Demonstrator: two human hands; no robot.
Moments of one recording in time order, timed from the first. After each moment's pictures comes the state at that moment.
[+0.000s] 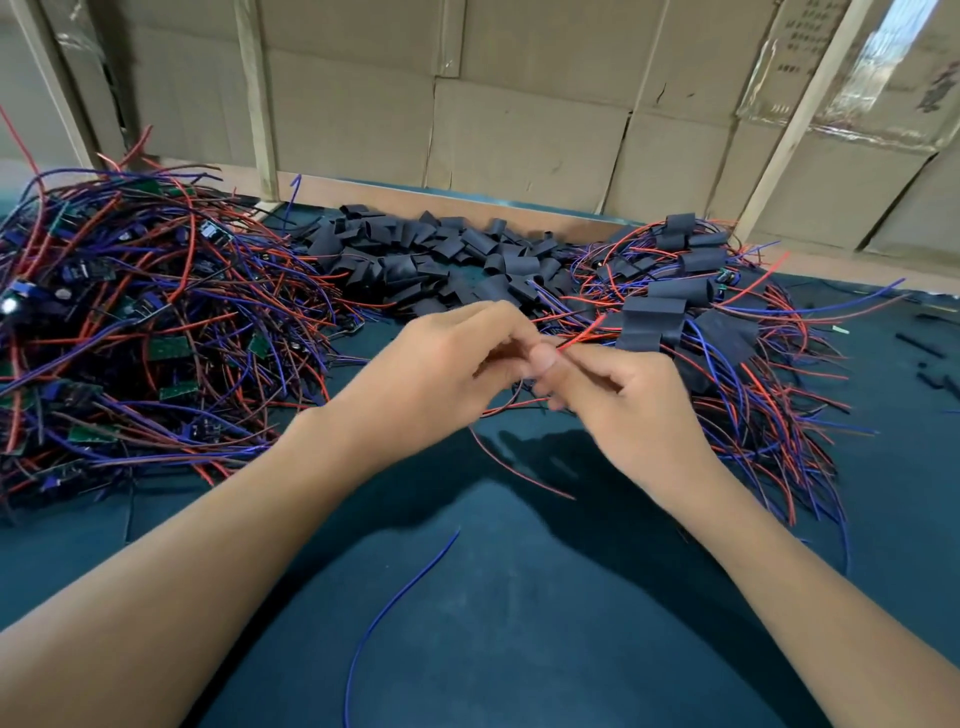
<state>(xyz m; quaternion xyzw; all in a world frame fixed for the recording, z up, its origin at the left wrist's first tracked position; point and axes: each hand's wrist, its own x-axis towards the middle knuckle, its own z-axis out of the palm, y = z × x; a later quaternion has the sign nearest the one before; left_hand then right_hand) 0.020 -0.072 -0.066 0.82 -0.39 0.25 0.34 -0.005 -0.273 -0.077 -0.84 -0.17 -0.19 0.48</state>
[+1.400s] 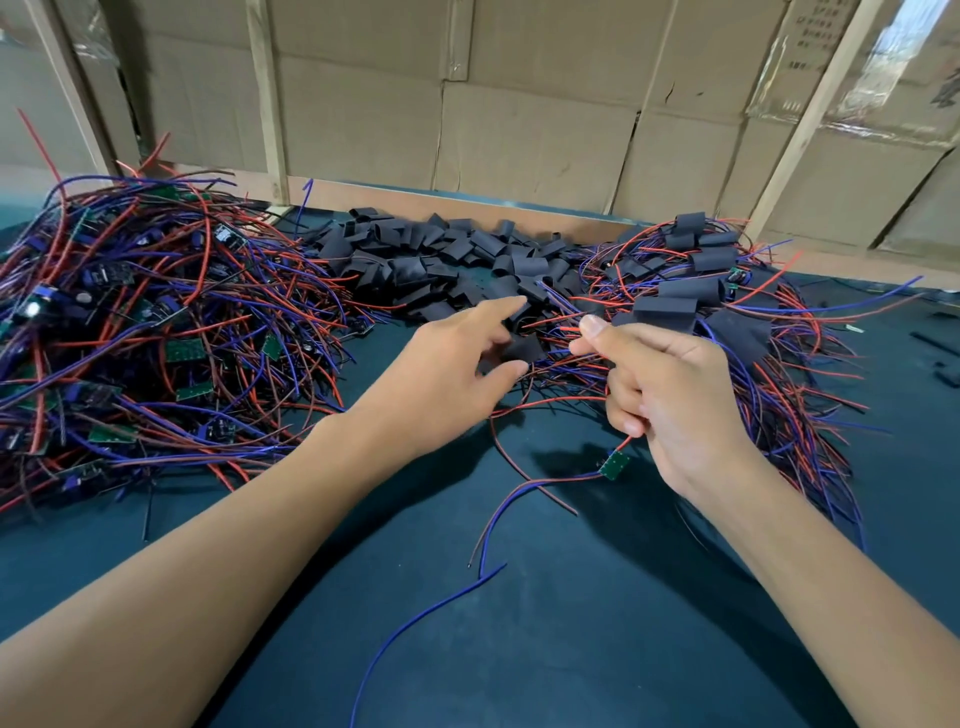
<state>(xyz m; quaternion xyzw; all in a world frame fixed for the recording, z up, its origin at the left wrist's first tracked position) 0.039 -0.074 -0.083 0.88 -0.25 0.16 0.36 -0.002 -0.275 -0.064 -0.71 -0.04 -0.13 0.69</state>
